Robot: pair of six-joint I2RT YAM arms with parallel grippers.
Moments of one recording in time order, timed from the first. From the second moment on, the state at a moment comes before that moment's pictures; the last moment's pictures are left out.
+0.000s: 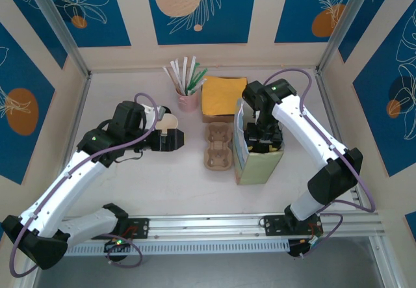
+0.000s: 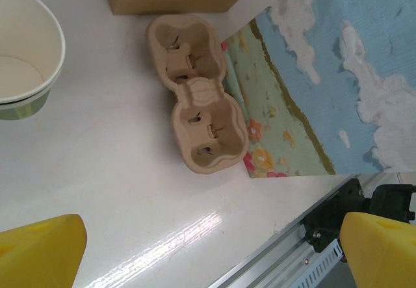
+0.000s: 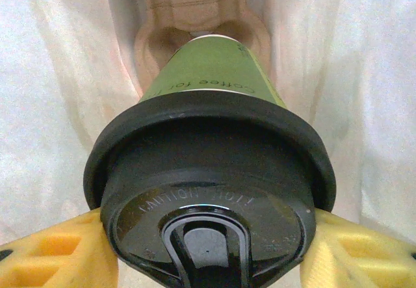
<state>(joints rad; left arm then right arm) -0.56 1.04 1.14 -0.88 0.33 -0.49 0.50 1.57 1.61 -1.71 -0.07 0.57</state>
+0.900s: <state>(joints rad) -0.56 1.04 1.12 -0.80 0.37 -0.53 0.52 1.58 1.61 -1.67 -0.07 0.57</state>
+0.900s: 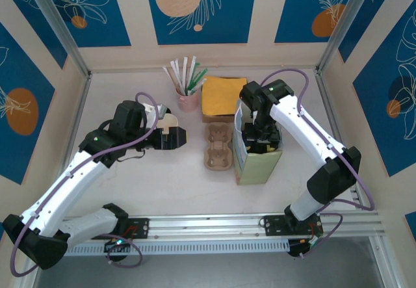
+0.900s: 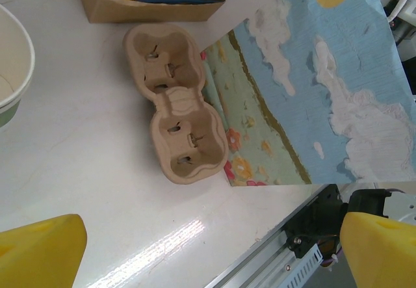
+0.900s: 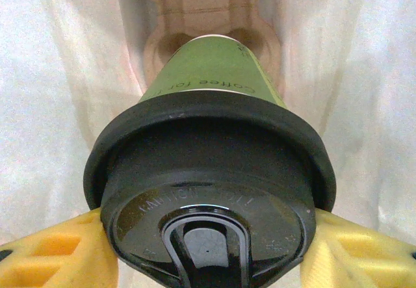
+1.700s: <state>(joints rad) -0.56 1.05 1.12 -0.80 0.37 -0.53 0.53 1.59 1.54 -1.62 -0.07 0.57</state>
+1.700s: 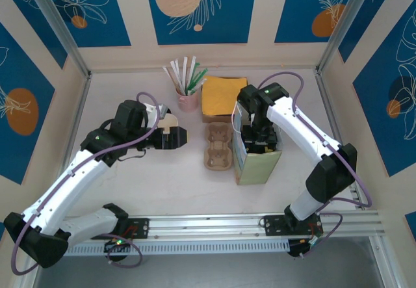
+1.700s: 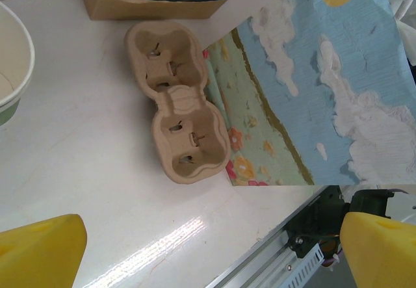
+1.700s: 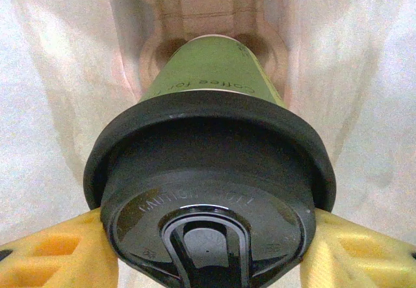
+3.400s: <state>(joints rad) -0.56 1.05 1.12 -0.75 0.38 -0.60 0.52 1.57 1.53 -1.61 -0.07 0.57</state>
